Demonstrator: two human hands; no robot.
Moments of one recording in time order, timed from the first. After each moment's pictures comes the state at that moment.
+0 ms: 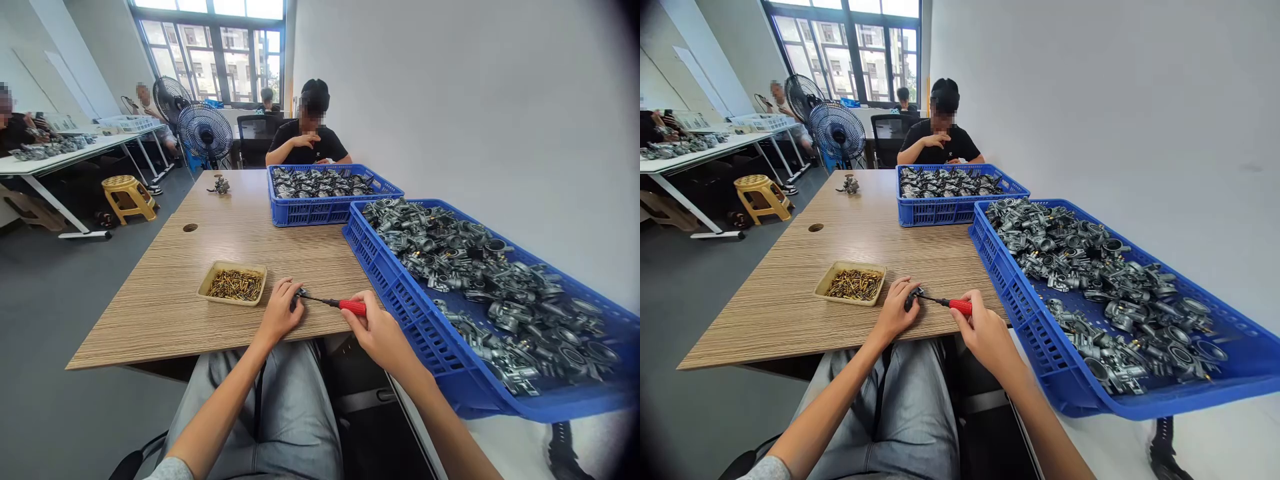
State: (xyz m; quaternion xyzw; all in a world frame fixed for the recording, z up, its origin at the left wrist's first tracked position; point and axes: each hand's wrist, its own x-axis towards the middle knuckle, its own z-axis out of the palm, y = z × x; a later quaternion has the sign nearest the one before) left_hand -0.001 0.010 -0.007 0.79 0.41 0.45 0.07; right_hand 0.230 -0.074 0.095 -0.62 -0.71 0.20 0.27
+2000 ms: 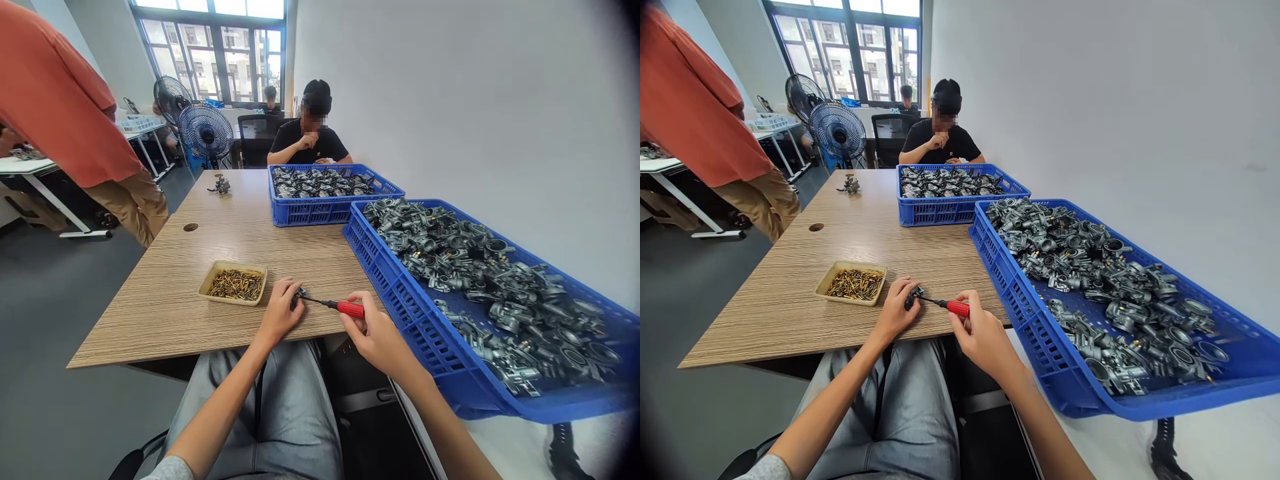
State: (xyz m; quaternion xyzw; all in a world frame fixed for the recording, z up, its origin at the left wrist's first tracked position) left_hand -0.002 0.011 -0.013 0.78 0.42 0.46 0.07; right_hand 0.225 -0.078 0.099 -0.59 -0.72 0.24 0.29
